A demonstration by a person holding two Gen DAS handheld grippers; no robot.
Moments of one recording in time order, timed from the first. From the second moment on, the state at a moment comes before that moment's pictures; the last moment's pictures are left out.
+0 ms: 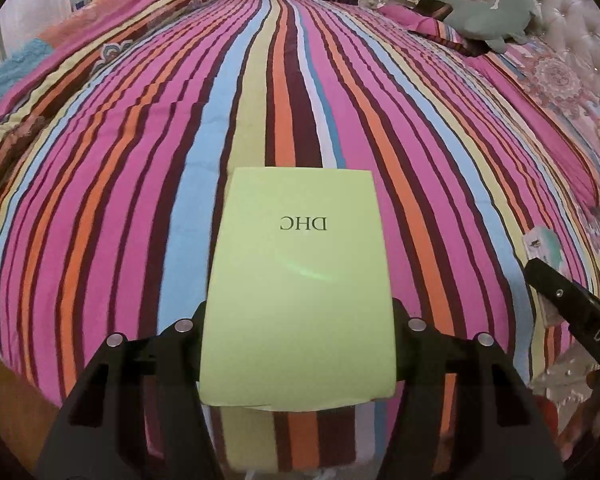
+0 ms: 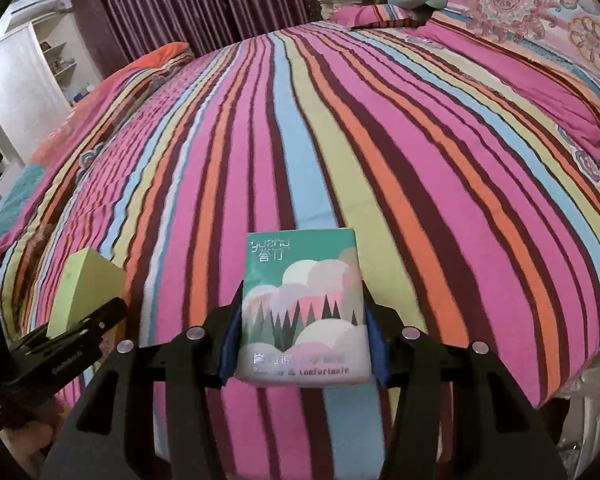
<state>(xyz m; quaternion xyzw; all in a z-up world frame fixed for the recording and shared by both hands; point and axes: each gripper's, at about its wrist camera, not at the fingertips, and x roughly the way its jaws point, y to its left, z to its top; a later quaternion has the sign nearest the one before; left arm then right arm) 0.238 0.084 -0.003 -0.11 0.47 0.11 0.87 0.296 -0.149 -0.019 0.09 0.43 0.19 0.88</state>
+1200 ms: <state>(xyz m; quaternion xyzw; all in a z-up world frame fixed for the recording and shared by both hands) 0.058 0.030 -0.097 -0.14 0.60 0.05 0.79 0.159 -0.135 -0.108 0.10 0.60 0.25 0.76</state>
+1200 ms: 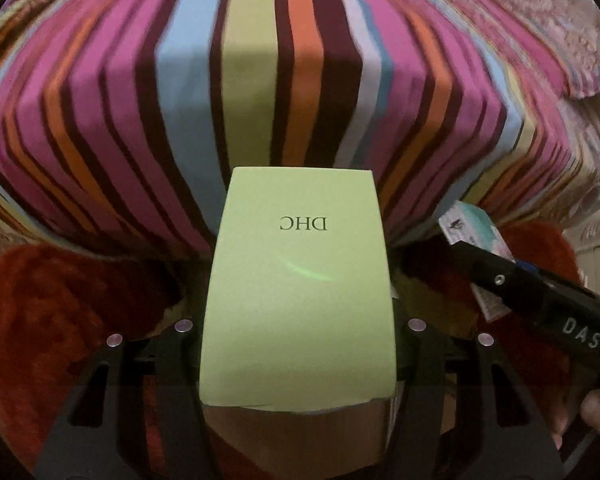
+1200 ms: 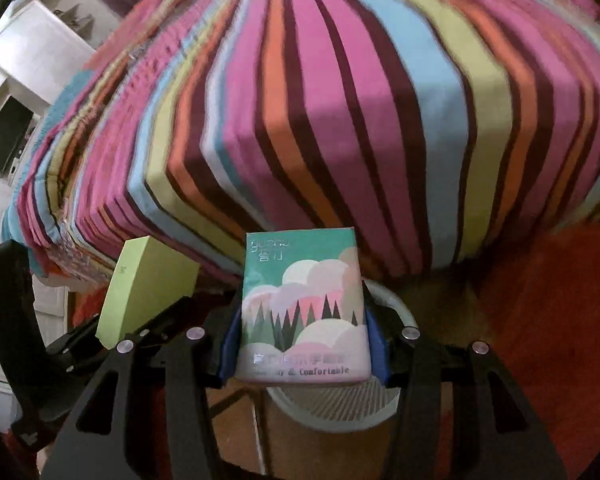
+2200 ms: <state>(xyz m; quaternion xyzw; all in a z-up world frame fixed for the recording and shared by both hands) 0.080 0.016 -0.260 -0.19 0.79 0.05 0.59 0.159 -0.113 -0.258 0.07 0.79 0.14 0.60</state>
